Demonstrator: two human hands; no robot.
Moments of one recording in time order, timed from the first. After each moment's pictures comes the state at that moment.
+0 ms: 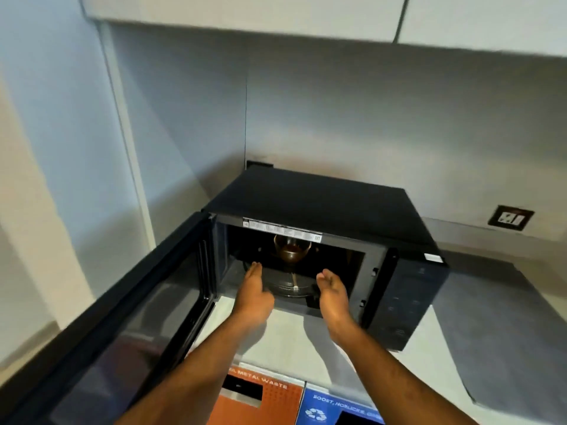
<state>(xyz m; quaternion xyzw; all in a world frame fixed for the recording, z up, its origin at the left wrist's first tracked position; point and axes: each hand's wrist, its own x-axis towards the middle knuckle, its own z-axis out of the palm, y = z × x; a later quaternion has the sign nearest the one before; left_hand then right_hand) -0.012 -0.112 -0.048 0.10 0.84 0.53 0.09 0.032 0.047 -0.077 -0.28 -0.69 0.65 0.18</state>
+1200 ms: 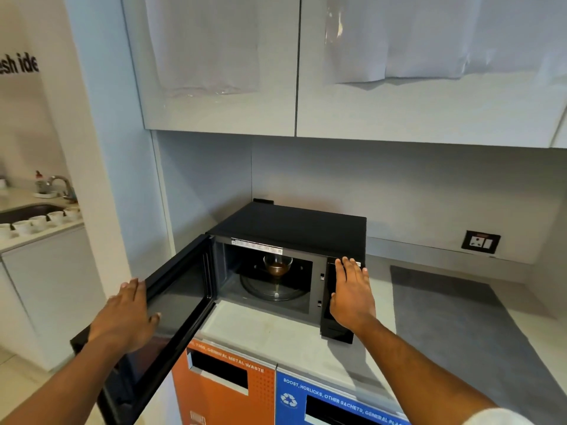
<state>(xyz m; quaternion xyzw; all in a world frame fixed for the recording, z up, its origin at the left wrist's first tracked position) 0.144 -0.292 0.041 0.01 1.00 0.02 -0.06 0.173 0.167 0.002 -0.13 -0.97 0.05 0.19</state>
